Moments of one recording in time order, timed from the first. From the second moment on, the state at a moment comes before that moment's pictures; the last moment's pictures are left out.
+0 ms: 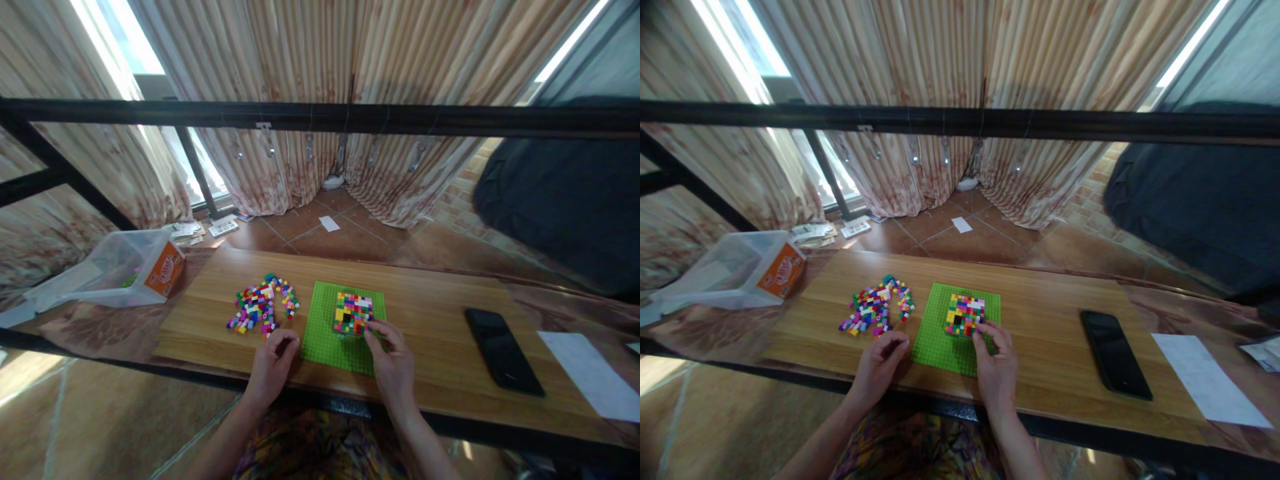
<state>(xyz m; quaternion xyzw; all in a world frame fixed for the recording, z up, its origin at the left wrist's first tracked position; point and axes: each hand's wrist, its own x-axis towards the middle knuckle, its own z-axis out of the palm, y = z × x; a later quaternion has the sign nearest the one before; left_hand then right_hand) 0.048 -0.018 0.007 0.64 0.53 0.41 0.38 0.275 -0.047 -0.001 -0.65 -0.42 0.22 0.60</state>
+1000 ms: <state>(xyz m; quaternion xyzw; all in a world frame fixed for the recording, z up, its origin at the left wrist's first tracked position) 0.096 -0.050 0.052 0.28 0.39 0.38 0.79 0.242 -0.089 0.047 -0.55 -0.52 0.41 0.50</state>
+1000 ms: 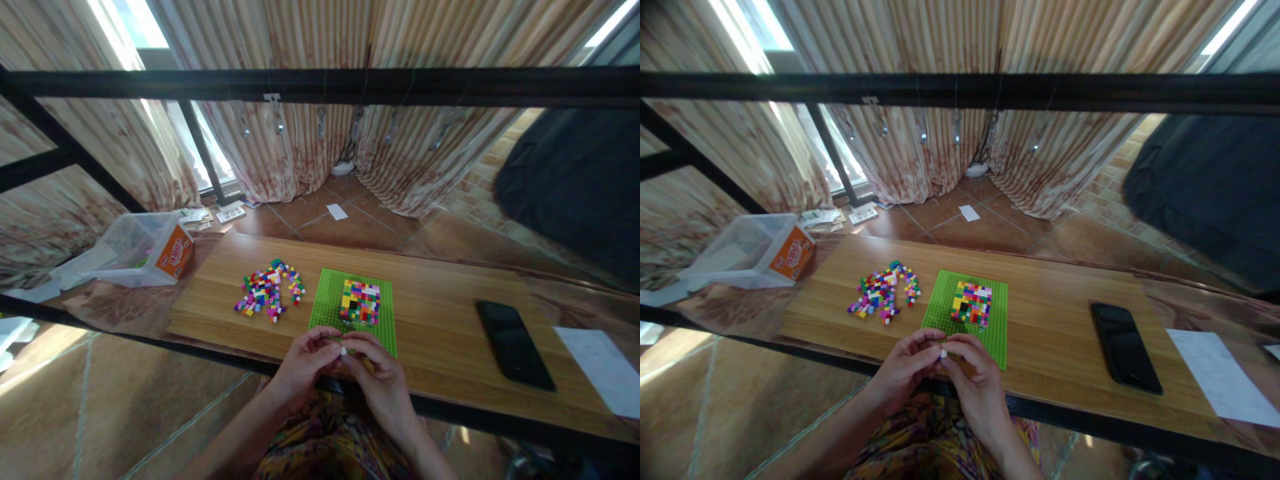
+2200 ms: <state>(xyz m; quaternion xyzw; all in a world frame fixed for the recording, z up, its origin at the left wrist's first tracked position) 0.139 -0.020 0.046 0.87 0.40 0.09 0.26 0.311 -0.036 0.028 -0.65 -0.52 0.23 0.50</state>
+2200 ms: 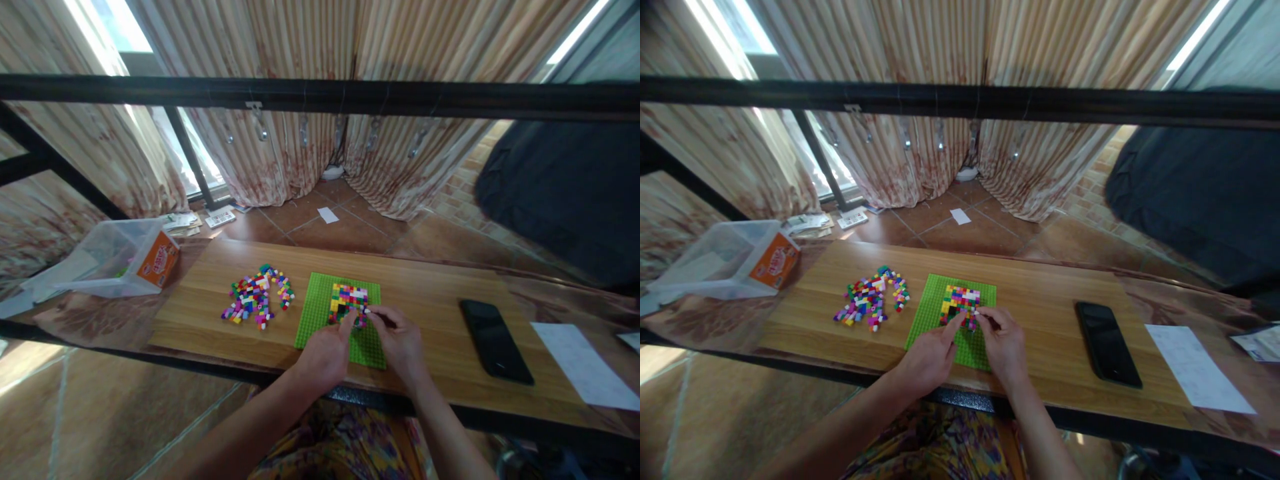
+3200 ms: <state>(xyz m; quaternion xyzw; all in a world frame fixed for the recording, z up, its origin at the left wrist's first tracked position) 0.142 -0.022 0.025 0.87 0.42 0.07 0.26 0.311 -0.010 0.015 -0.64 -0.40 0.41 0.52</state>
